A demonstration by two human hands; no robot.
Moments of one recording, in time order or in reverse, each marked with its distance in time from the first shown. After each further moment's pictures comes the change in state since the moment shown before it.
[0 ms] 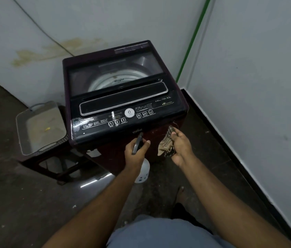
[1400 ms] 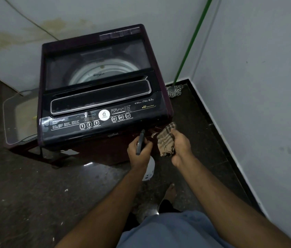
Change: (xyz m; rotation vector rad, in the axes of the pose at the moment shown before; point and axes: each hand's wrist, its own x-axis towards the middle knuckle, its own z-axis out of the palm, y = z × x) left_hand 0.026 -0.012 0.142 0.003 0.197 0.003; right_hand 0.083 -0.071 -0.063 -0.107 -0.012 0.218
